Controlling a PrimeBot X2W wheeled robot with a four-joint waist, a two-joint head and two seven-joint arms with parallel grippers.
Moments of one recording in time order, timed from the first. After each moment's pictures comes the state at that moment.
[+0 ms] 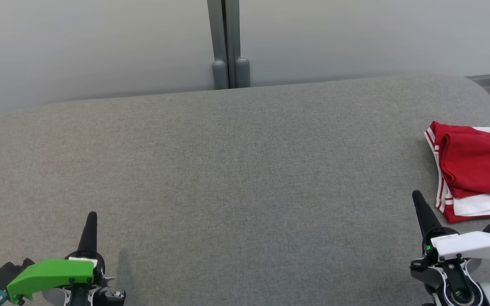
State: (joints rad) left arm -0.07 0.04 0.09 0.27 -1.36 -0.11 0.05; right arm -0.12 -0.05 -0.10 0.29 1.36 0.13 0.05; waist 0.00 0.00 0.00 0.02
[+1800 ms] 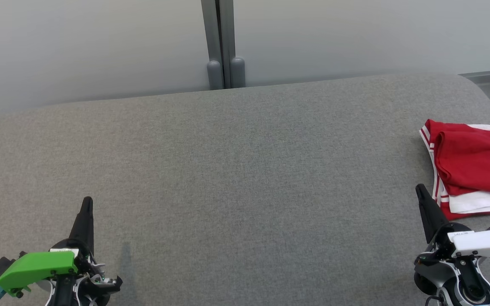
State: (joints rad) left arm -0.10 0.05 0.11 0.25 -1.61 -0.13 0.11; right arm -0.11 -0.05 -0.11 0.25 1.61 0.13 0.11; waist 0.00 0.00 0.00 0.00
